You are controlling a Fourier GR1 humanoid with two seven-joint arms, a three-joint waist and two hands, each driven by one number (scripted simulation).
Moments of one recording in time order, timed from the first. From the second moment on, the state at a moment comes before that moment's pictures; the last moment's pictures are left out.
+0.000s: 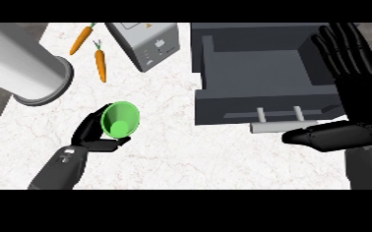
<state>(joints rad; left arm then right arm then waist) -0.53 0.24 0.13 -0.21 -0.11 -0.45 -0.93 -0.29 -0.21 -0.12 -1.88 -0.14 0.18 0.14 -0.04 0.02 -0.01</state>
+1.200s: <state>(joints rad) -0.60 0.12 0.30 -0.44 0.06 -0.14 -1.04 -0.26 -0.23 -0.16 -1.87 -0.15 0.20 0.14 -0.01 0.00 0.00</state>
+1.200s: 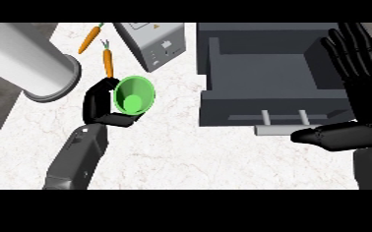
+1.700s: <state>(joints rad) -0.78 0.04 0.19 -0.71 0.07 -0.10 -0.75 -0.25 -0.22 -0.15 -1.85 -0.11 0.18 0.11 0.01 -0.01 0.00</state>
